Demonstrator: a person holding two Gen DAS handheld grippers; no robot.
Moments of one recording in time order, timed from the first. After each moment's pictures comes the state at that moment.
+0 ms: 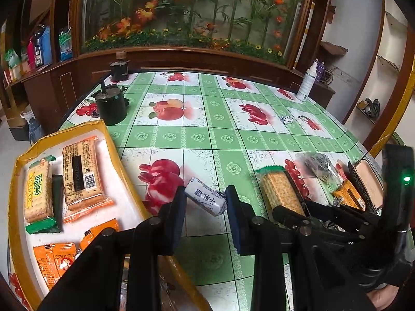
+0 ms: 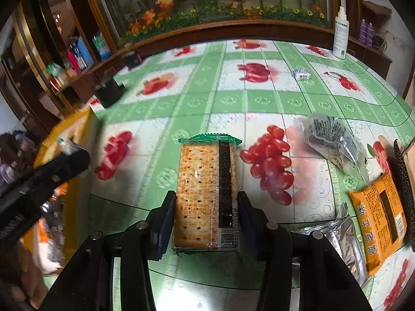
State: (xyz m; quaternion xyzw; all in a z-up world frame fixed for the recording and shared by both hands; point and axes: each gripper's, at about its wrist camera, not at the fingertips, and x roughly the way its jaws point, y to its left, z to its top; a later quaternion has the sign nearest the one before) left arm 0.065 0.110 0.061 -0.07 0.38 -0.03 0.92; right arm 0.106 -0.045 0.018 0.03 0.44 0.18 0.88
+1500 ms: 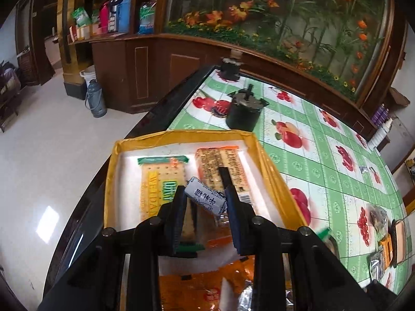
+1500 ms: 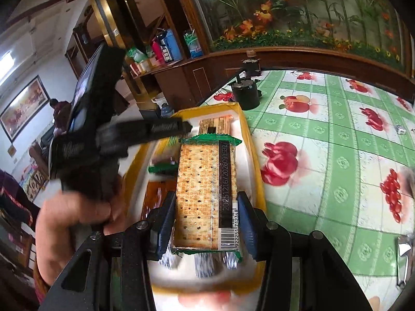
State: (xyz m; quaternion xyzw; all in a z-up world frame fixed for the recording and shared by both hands) left arm 0.053 0.280 0.064 -0.16 0.38 0.15 0.90; right arm 0.032 0.106 0.060 0.00 0.38 0.38 0.85
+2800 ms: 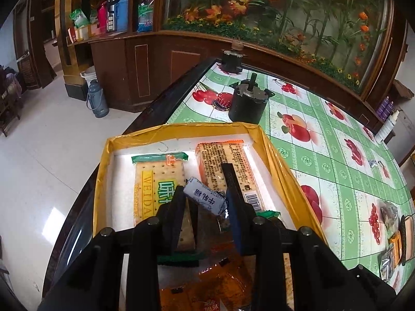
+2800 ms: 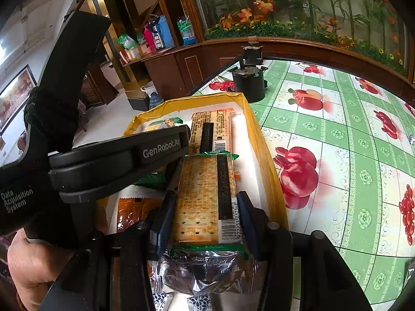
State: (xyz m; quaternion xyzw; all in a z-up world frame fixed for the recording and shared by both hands) left arm 0.066 0.279 0.048 -0.14 0.39 0.16 0.90; right arm 0.063 0.157 0.033 -0.03 0.40 0.35 0.85
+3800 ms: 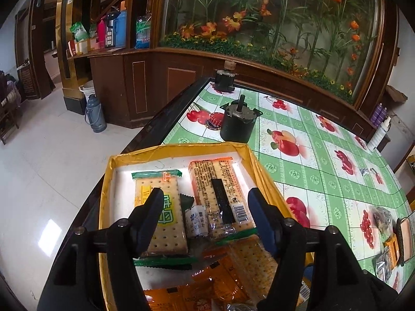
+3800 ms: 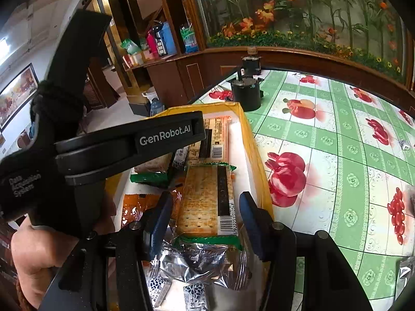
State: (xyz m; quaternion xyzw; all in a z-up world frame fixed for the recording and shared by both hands) left arm 0.057 0.267 0.069 -0.13 0.35 0.15 0.92; right arm 0.050 0.140 0.046 -0.04 0.37 0.35 0.86
